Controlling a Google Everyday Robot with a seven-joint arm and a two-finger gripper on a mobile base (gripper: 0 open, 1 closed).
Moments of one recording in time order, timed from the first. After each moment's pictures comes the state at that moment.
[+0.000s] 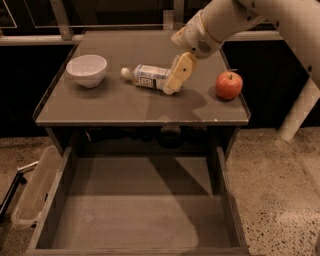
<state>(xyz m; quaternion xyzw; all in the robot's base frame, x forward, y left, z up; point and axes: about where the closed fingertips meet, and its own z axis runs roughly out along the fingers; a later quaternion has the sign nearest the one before) 0.650 -0.052 0.941 -0.62 0.69 0.12 0.34</state>
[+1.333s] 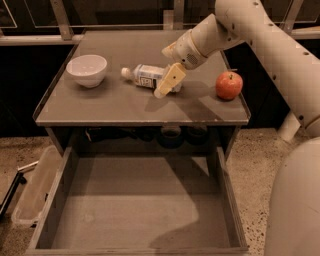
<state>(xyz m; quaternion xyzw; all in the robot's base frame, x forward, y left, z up) 0.696 -0.026 0.887 -0.61 0.68 0.19 0.35</state>
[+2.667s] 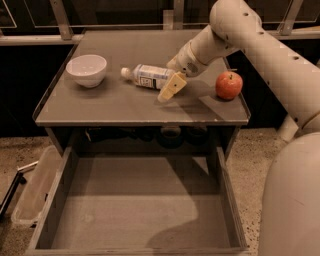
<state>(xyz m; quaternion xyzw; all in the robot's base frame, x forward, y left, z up) 0.714 -0.048 0.847 -0.59 0.72 0.15 0.32</state>
